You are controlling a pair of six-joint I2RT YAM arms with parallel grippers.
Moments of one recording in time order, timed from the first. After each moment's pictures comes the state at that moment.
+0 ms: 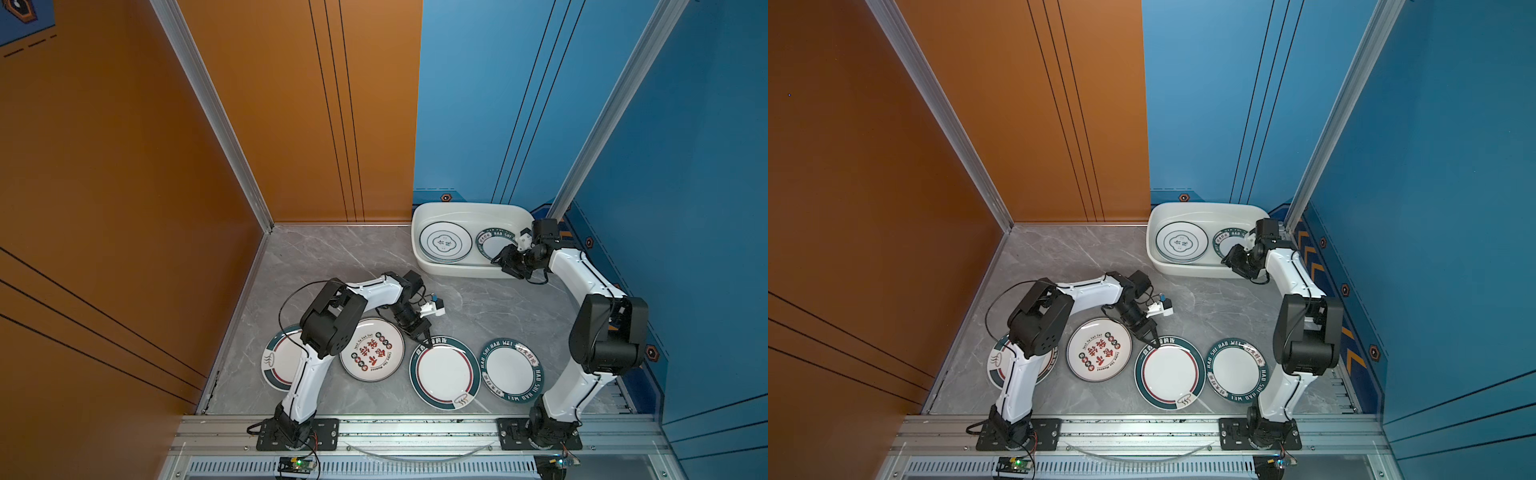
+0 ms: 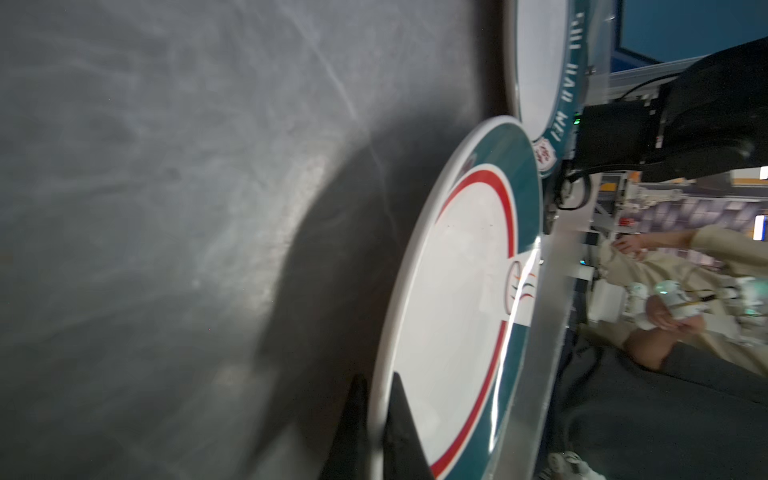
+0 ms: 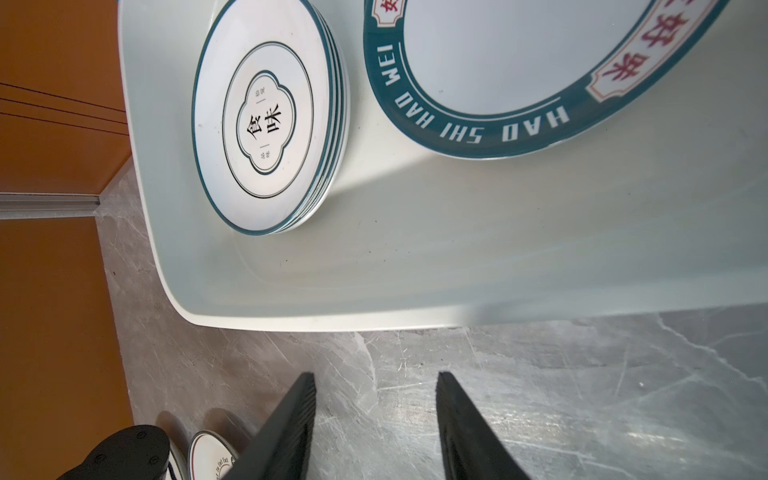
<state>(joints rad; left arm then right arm) -0.68 2.18 1.49 -0.89 0.84 0.23 -0.09 1.78 1.42 -0.69 -0.43 0.42</state>
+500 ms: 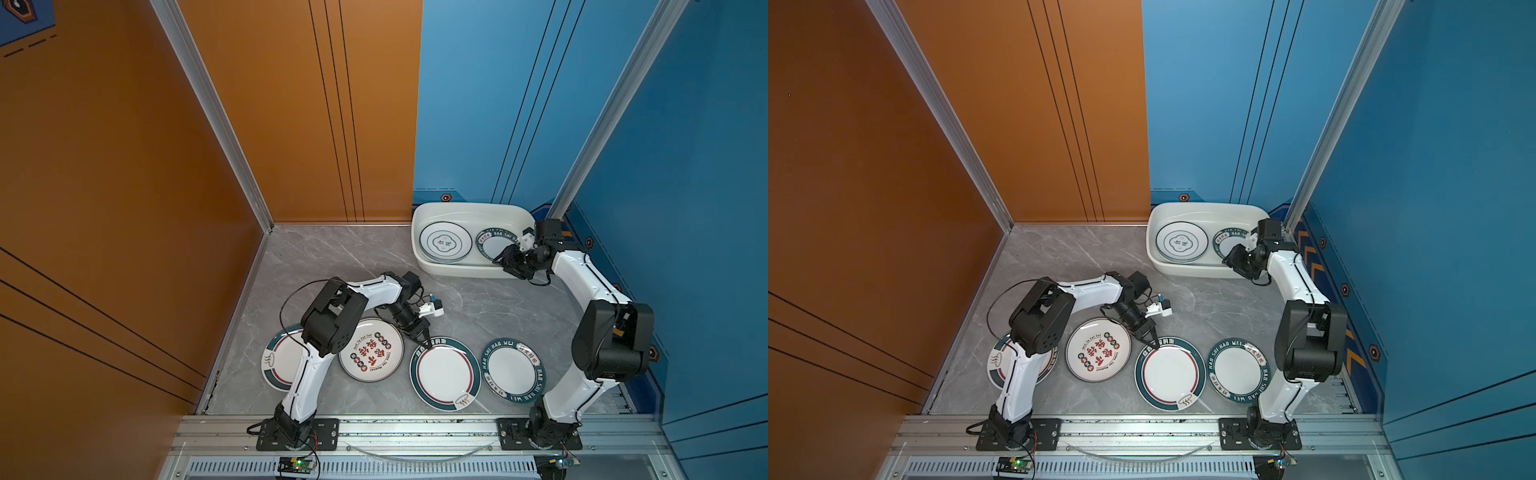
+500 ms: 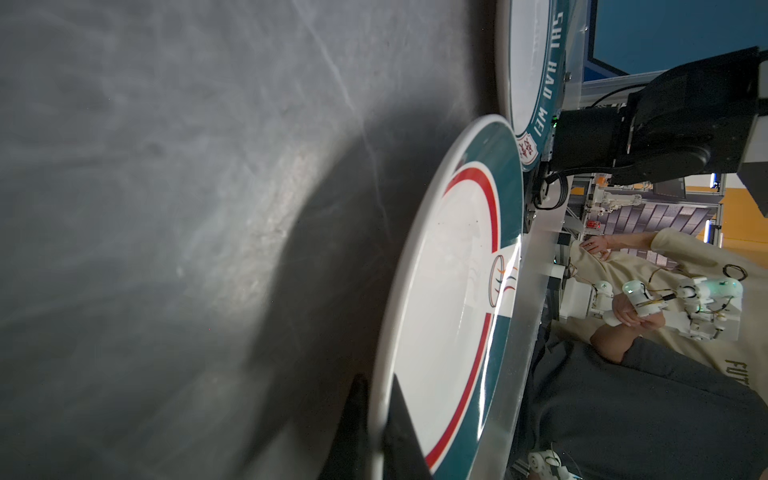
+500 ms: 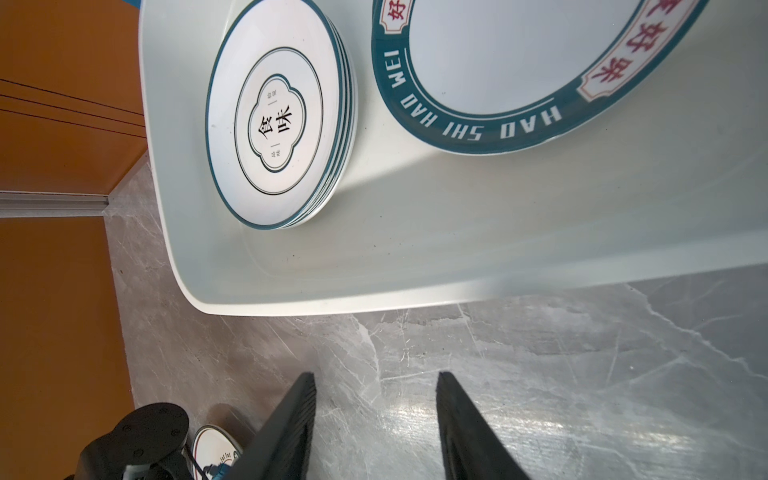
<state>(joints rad) -0.64 2.20 1.50 -0.91 0.87 0.23 -0.09 1.73 1.40 -0.69 -0.43 0.41</state>
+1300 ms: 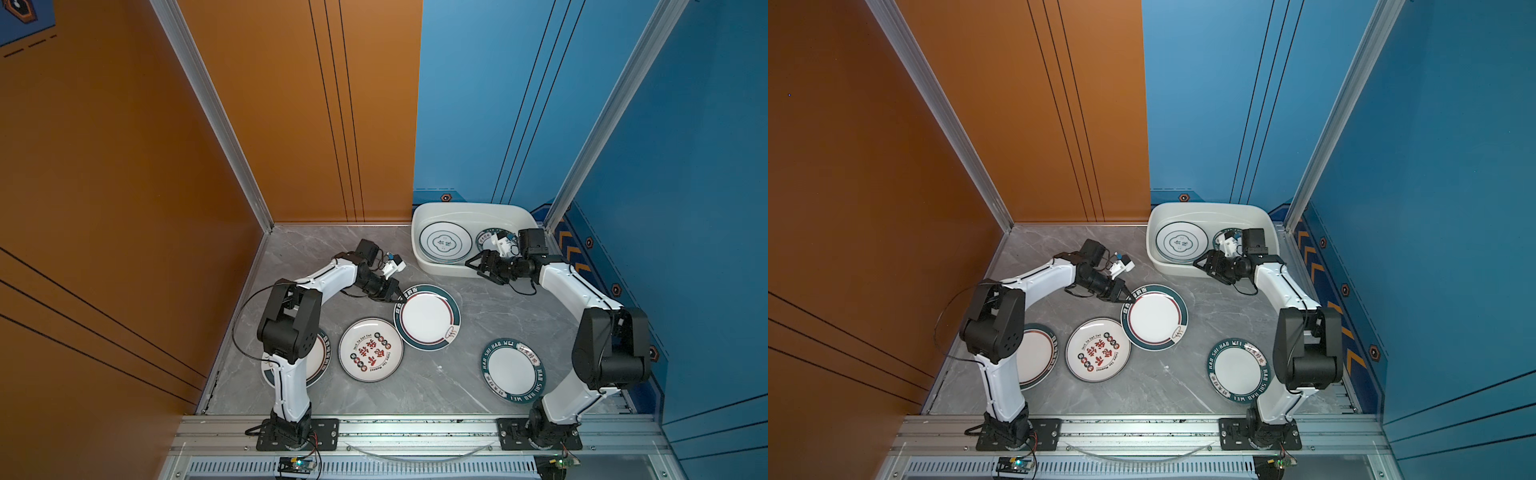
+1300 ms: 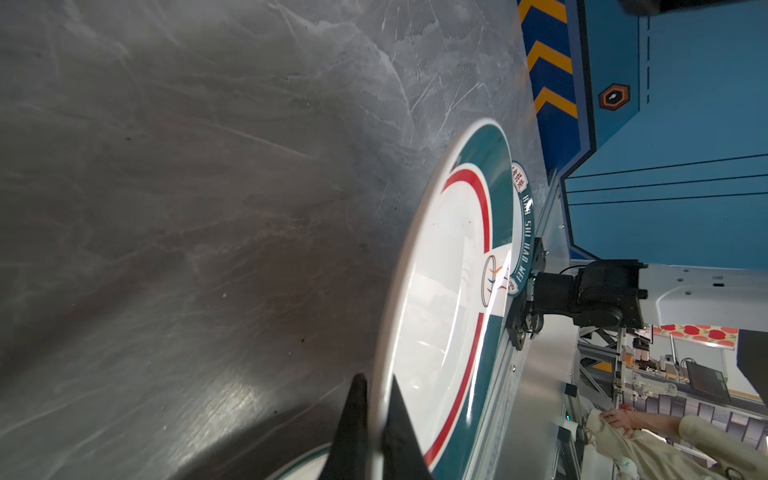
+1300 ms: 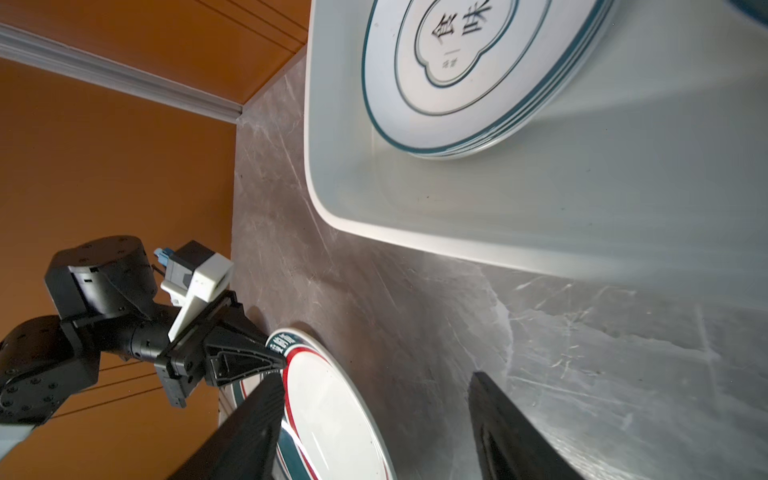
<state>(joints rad) -0.37 1.94 1.40 -0.68 0.83 -0.03 0.02 1.67 1.22 -0.46 -0.75 0.41</state>
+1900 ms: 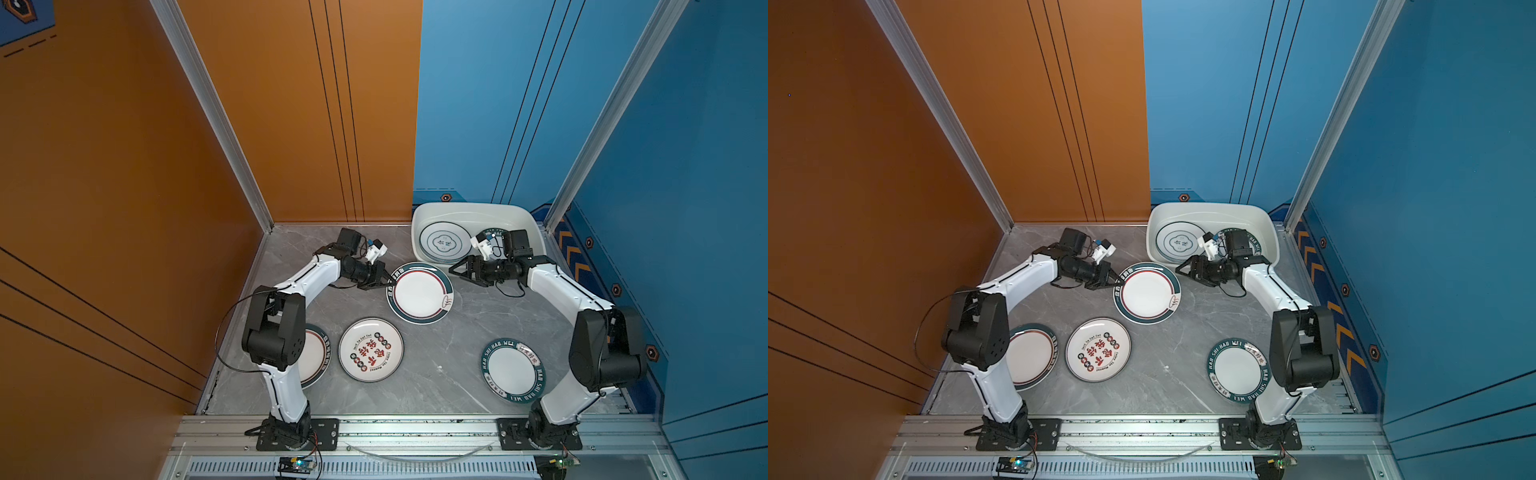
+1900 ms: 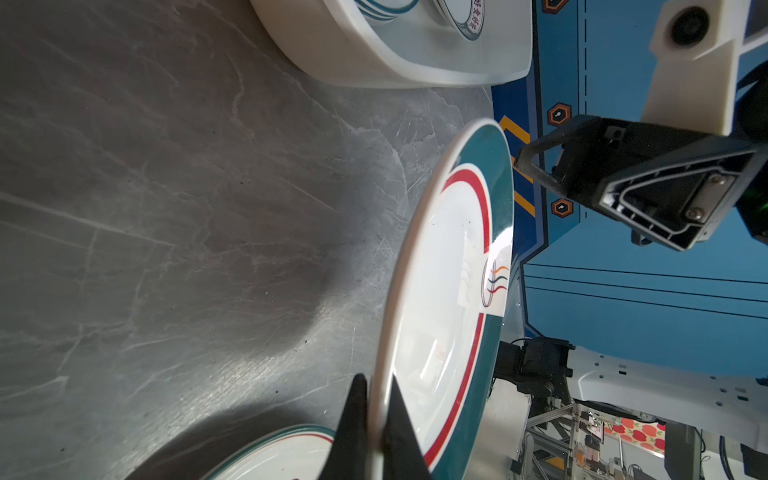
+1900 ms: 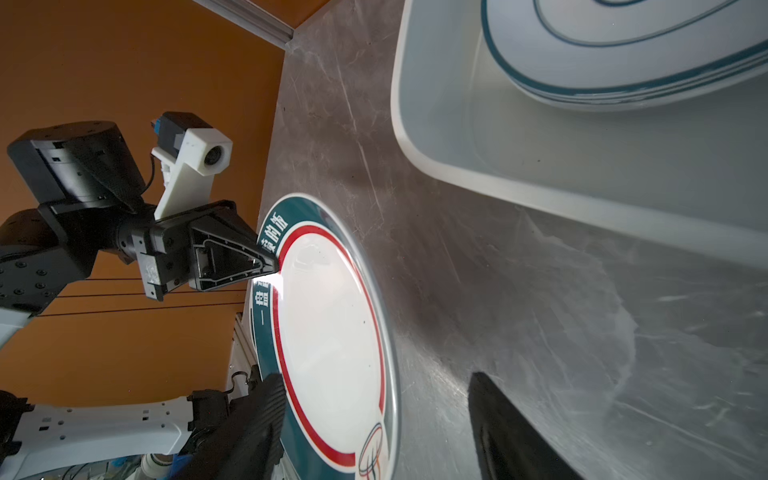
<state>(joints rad) -0.28 1.86 1.40 -0.62 0.84 -0.28 0.13 1.67 1.22 -0.45 -0.84 0.34</state>
